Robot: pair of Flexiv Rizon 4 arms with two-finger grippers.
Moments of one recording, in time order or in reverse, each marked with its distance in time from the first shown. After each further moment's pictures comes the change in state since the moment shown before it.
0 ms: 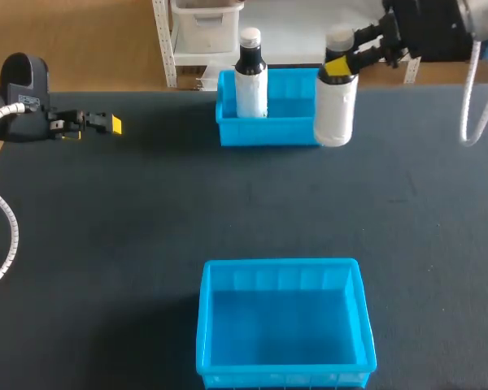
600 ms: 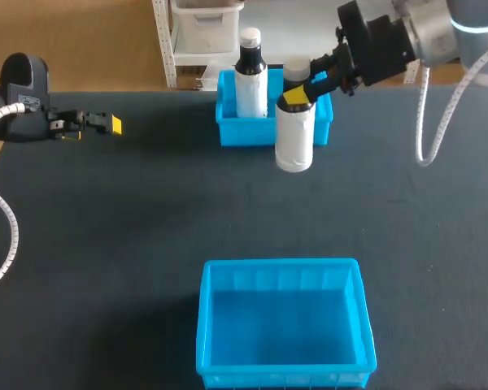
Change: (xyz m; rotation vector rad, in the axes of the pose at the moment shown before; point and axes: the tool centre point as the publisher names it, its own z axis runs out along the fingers) left arm 0.000 0.000 0.000 0.000 0.000 0.000; right arm 0.001 0.030 0.075 -0.106 -0.032 -0.005
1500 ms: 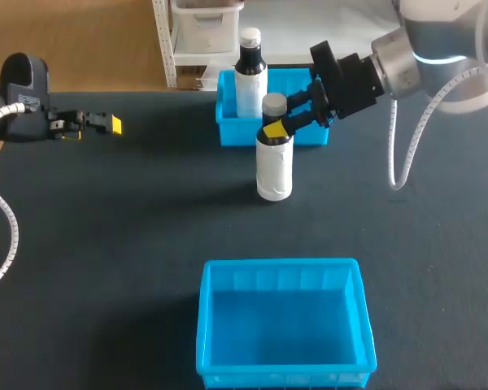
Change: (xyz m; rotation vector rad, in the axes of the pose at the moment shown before) left arm 0.000 0.000 0.000 0.000 0.000 0.000; right arm 0.045 0.006 0.062 -0.097 -0.003 0.028
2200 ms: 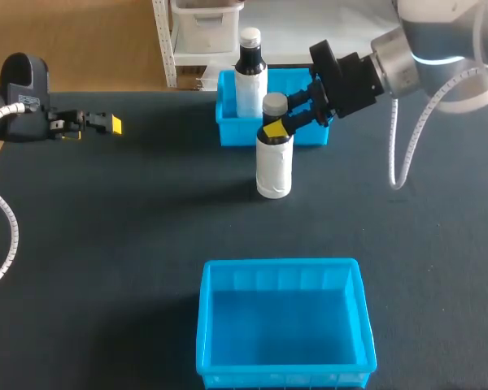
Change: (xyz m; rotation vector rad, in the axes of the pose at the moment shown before) left arm 0.000 0.000 0.000 0.000 0.000 0.000; right arm 0.002 -0.004 0.001 0.008 0.016 0.014
